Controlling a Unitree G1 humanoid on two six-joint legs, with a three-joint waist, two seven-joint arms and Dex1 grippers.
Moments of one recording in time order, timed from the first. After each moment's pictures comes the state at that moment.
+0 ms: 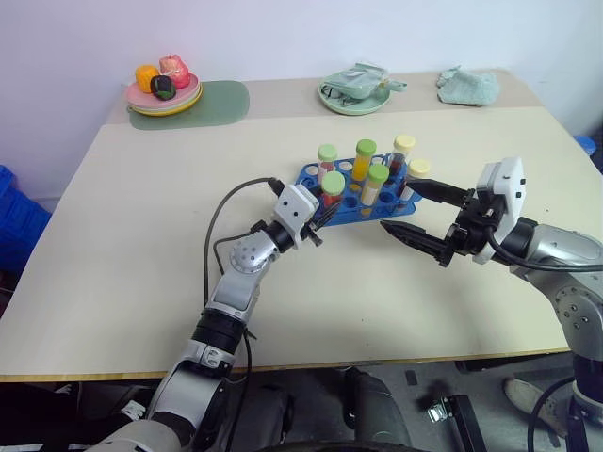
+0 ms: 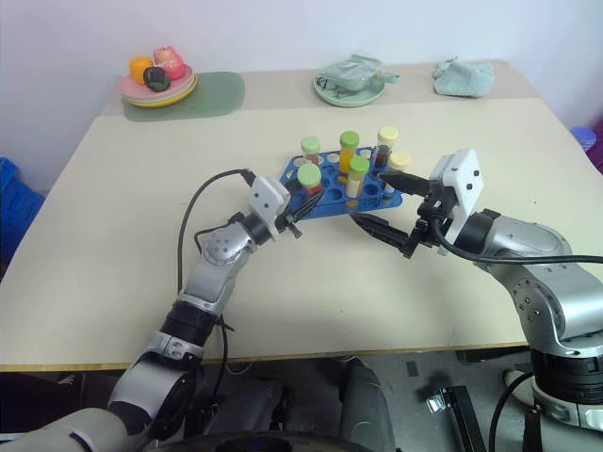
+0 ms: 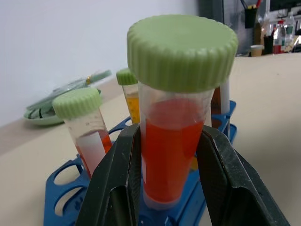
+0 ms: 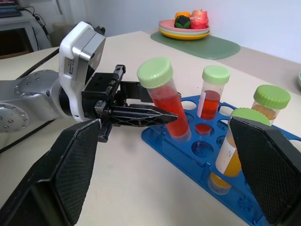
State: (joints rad) left arm -0.52 0.04 -0.18 0.32 -0.01 -0.20 -0.52; right arm -0.25 -0.76 -0.24 -0.43 0.71 0.61 0.79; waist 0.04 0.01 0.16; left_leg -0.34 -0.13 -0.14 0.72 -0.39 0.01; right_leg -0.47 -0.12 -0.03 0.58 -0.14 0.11
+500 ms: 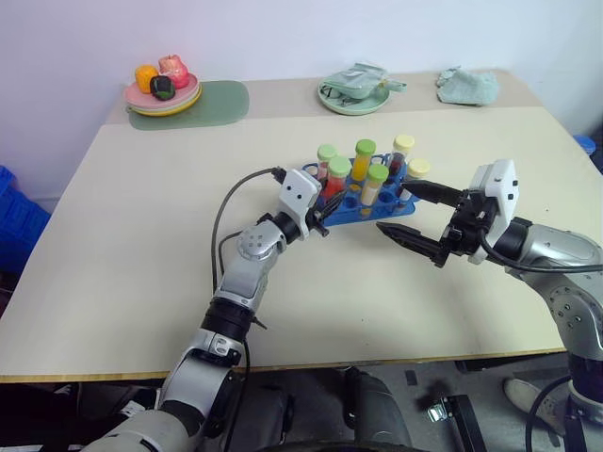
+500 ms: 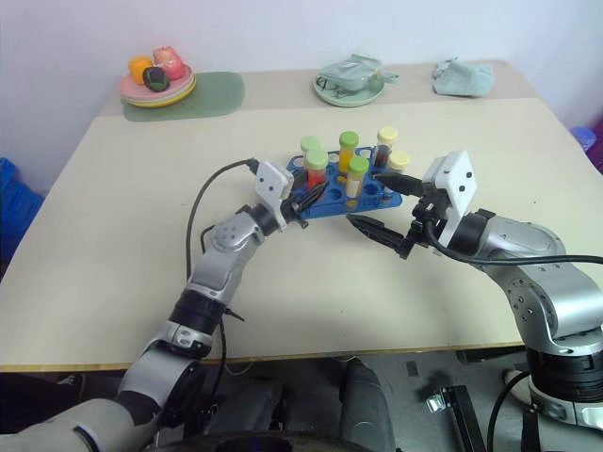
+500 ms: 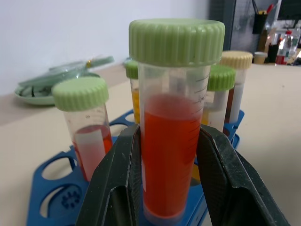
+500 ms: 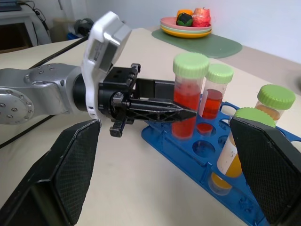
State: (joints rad) left arm -0.61 0.00 -0.14 0.39 -0.08 -0.05 -0.50; right arm -0.26 -0.76 -0.21 -0.42 0.68 0.59 0.79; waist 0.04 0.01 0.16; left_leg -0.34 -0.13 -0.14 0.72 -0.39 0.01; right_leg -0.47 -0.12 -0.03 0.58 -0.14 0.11
